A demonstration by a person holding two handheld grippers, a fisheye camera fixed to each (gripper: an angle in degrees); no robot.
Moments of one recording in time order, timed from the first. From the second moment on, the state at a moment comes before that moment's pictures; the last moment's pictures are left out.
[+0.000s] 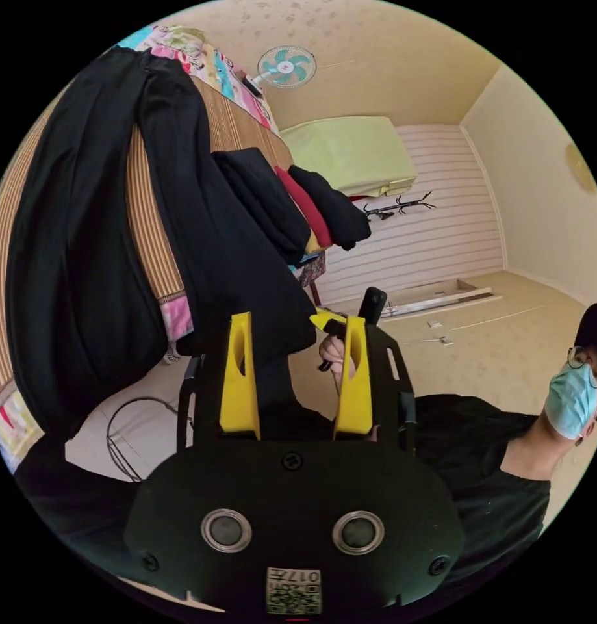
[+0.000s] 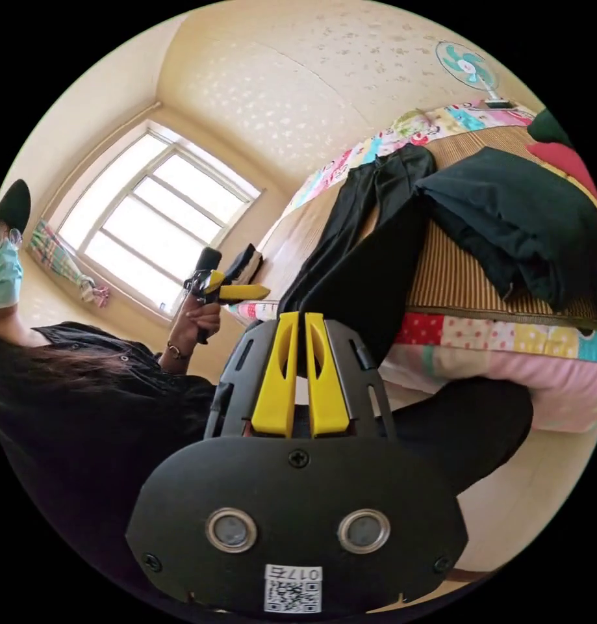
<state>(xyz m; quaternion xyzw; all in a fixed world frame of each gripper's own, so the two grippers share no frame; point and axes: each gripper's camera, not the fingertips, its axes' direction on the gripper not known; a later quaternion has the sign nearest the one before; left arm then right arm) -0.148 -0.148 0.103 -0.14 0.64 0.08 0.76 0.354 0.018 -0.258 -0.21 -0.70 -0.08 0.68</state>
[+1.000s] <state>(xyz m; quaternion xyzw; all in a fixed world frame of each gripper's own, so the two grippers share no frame) -0.210 -0.116 0.127 -0.07 0.66 -0.01 0.75 -0.080 -0.231 -0.145 -0.16 -0.41 -0.10 0.89</state>
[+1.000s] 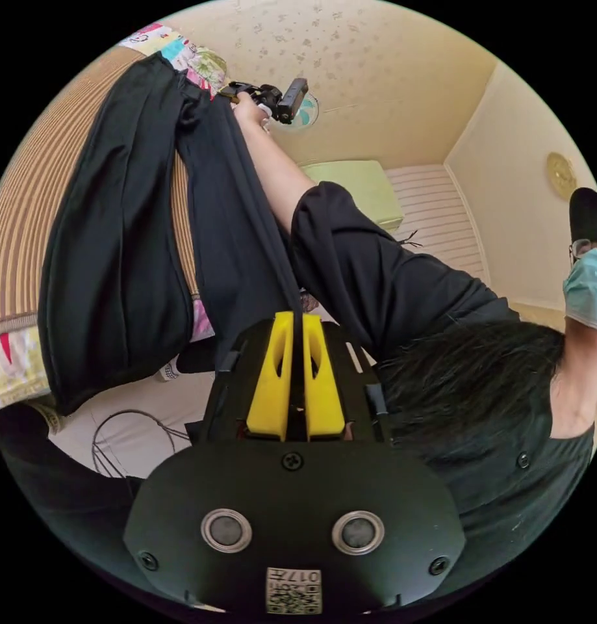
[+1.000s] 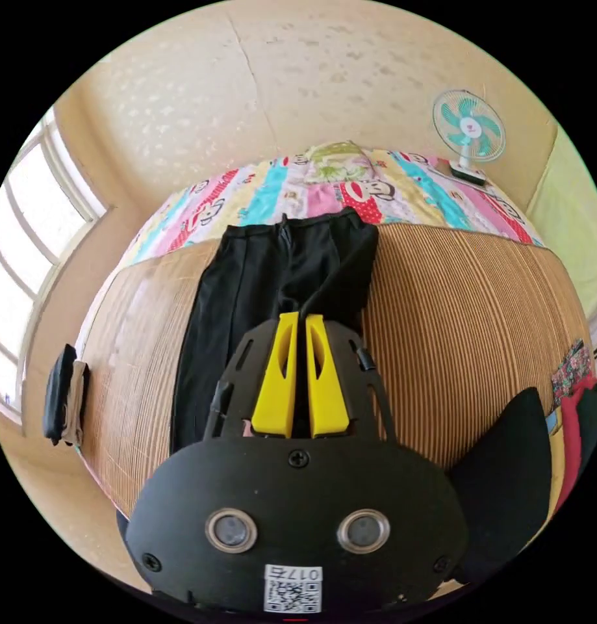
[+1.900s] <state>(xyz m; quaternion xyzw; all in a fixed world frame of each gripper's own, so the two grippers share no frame) -0.239 -0.109 0.238 -0.14 0.48 0.03 0.87 0.205 0.024 -0.267 -0.26 -0.67 -0.13 0.69</state>
